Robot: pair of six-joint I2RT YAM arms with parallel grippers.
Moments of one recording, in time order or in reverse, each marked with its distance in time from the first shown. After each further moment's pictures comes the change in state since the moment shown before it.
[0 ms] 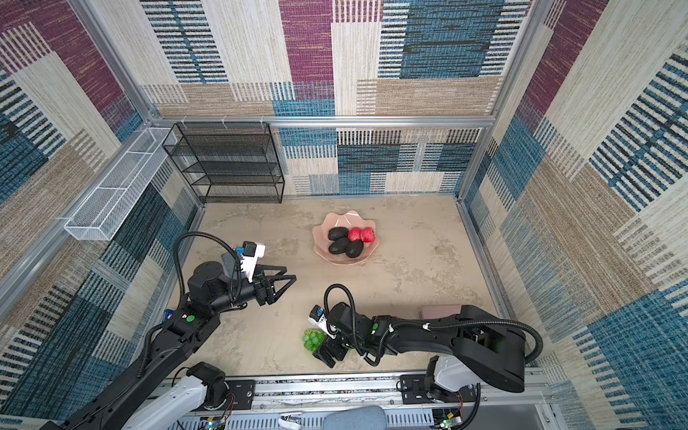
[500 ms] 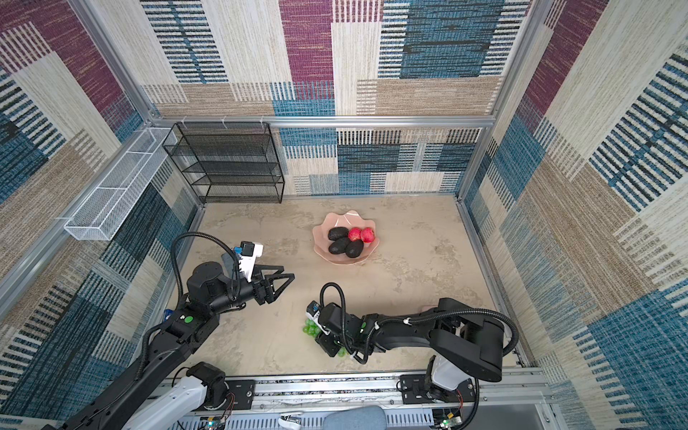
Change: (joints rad) left arm 0.001 -0.011 0.010 -0.041 -0.052 0.003; right arm 0.005 0.114 0.074 0.024 0.149 0.085
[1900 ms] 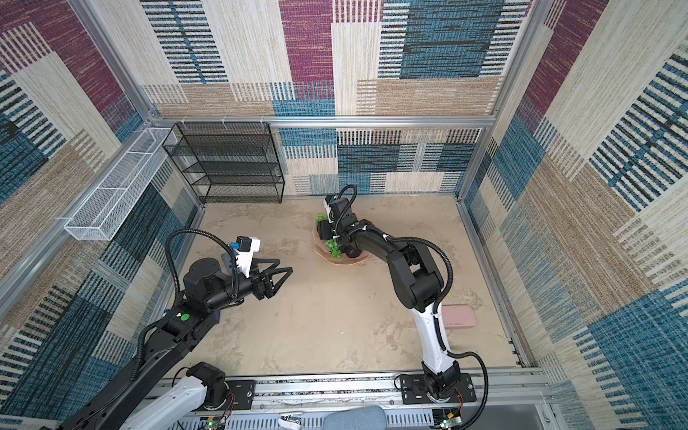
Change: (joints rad) left arm -0.001 0.008 0.062 -0.038 -0.081 0.065; right arm -0.619 0.629 1.040 -0.189 -0.109 -0.029
